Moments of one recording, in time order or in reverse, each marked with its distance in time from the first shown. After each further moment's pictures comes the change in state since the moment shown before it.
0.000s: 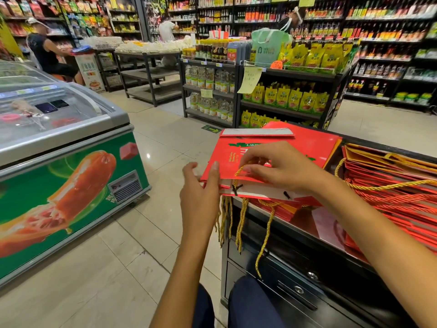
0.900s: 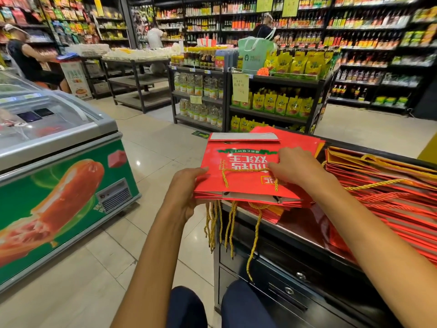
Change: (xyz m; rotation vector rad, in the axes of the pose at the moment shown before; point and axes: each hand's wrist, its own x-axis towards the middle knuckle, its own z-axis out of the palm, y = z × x) left_hand 0.050 0.013 0.001 -0.320 -0.296 -0.451; right_hand -0.010 0.053 -0.012 -0.453 -0.043 0.798
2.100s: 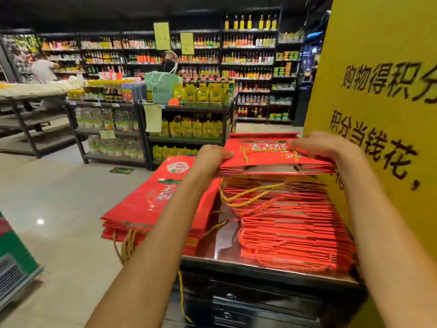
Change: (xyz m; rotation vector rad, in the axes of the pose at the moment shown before) left_hand 0.027 0.037 0.257 0.309 -0.585 0.241; right_hand -0.075 0.209 -0.154 0.271 0.057 0.521
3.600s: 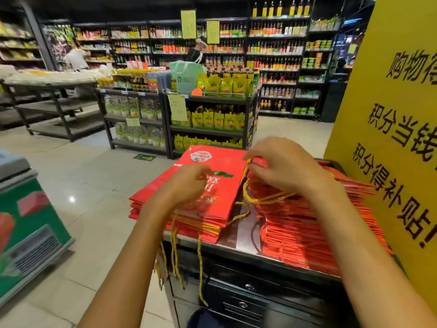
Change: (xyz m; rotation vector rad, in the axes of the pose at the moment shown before) left_hand -0.075 -0.035 -0.101 0.972 -0.022 0.174; right_hand -0.065 -0.089 0.089 -0.263 0.192 -0.859
